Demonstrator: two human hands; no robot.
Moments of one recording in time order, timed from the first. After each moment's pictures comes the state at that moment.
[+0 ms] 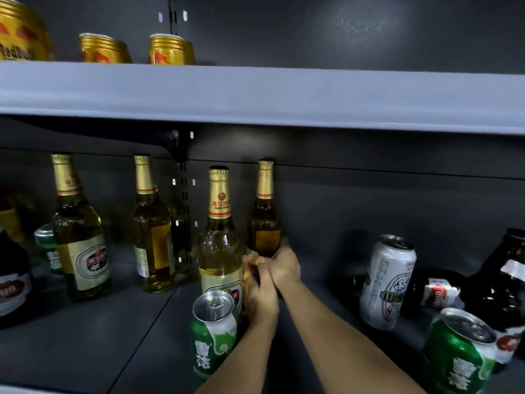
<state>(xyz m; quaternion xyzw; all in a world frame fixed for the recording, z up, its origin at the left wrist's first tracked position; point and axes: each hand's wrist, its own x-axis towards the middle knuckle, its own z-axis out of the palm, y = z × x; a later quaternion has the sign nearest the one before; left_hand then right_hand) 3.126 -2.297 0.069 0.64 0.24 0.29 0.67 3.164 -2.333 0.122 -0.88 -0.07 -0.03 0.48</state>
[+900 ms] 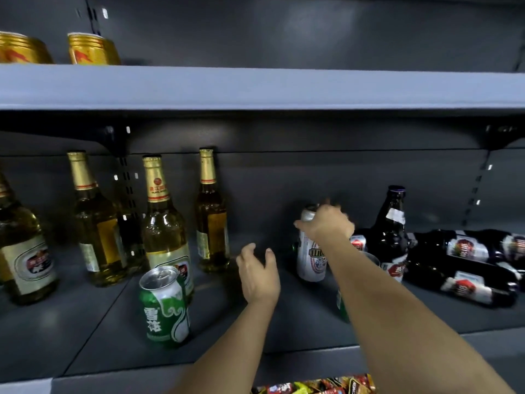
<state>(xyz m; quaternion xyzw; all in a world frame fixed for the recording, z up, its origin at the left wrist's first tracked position) 3.079 -2.396 0.092 0.77 0.16 0.25 0.57 3.127 -2.510 0.188 -0.96 0.11 -0.15 0.20</state>
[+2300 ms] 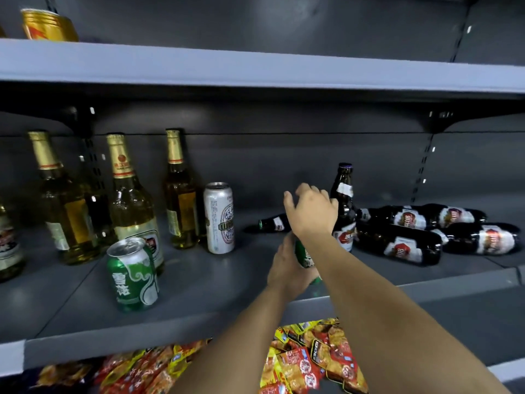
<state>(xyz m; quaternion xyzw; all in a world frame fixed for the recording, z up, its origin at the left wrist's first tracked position) 3.031 -2.490 0.080 0.85 -0.10 0.08 0.51 3.062 -2.552 0.170 -0.93 0.03 -0.33 0.16</state>
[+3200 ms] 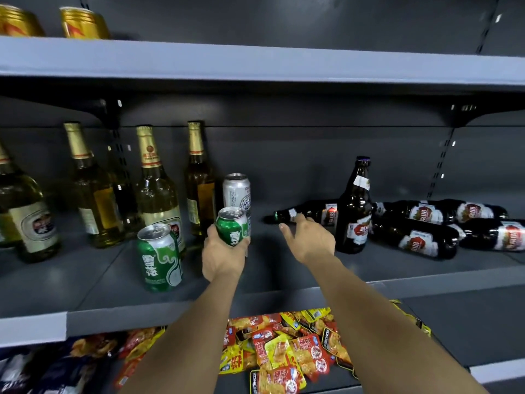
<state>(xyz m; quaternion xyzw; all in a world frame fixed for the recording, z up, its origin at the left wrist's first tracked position) 3.031 -2.365 0.072 0.81 0.21 0.27 0.47 3.038 -2.530 0.119 -0.98 -0.02 -0.16 0.14</state>
